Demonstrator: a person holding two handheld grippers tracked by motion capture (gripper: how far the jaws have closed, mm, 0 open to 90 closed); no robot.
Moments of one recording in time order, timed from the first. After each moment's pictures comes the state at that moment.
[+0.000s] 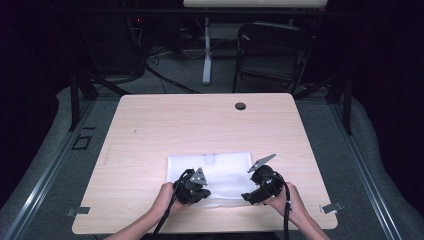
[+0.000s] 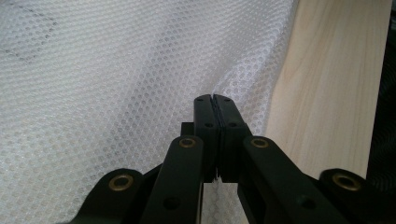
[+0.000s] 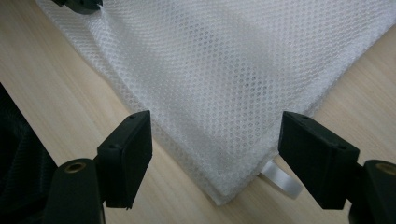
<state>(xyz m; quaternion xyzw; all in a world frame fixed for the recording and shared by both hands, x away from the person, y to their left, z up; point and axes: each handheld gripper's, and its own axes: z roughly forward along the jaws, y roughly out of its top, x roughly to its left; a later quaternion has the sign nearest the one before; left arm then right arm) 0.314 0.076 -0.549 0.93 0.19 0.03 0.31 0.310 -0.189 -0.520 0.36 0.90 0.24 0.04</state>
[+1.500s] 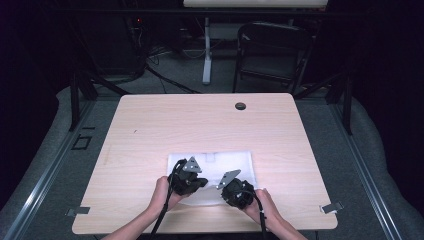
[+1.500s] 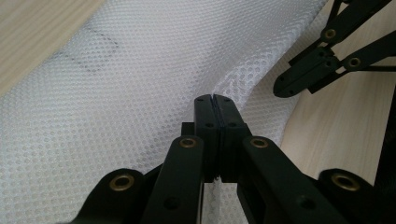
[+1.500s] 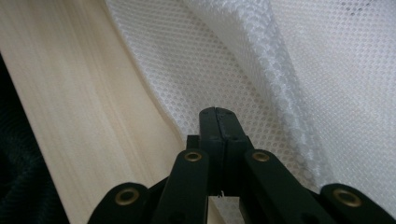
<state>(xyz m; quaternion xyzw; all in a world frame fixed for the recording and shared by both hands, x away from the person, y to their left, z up) 0.325 0.087 -0.529 0.90 0.25 0.05 0.35 0.292 -0.112 -0.543 0.24 0.93 0.24 0.10</state>
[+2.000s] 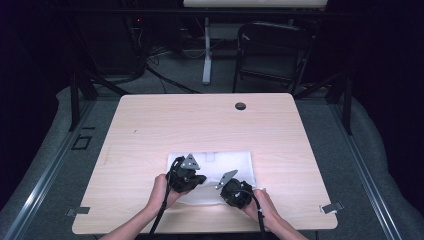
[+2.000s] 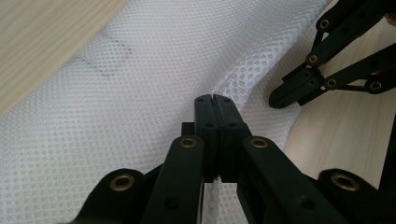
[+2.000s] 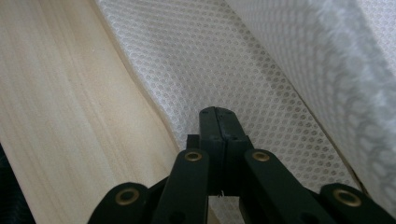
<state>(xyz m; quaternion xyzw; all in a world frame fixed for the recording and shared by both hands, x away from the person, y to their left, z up) 0.330 0.091 -0.522 0.90 0.26 0.06 0.35 0.298 -0.110 -0.558 0.25 0.94 0.22 0.10</state>
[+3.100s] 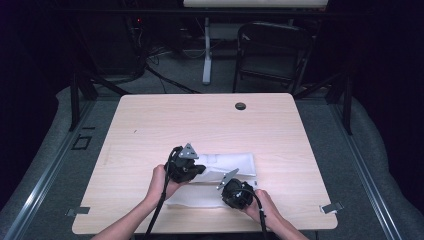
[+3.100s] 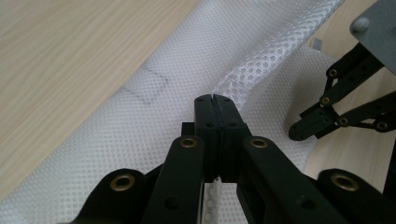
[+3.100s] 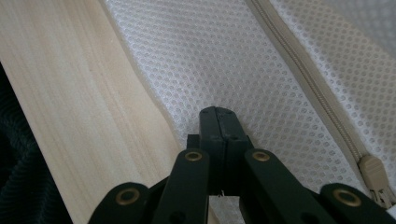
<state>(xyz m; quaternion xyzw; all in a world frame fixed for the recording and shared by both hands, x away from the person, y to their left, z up) 0.343 0.092 -0.493 0.89 0.26 0.08 0.36 0.297 -0.113 -0.556 0.26 0.94 0.21 0.06</state>
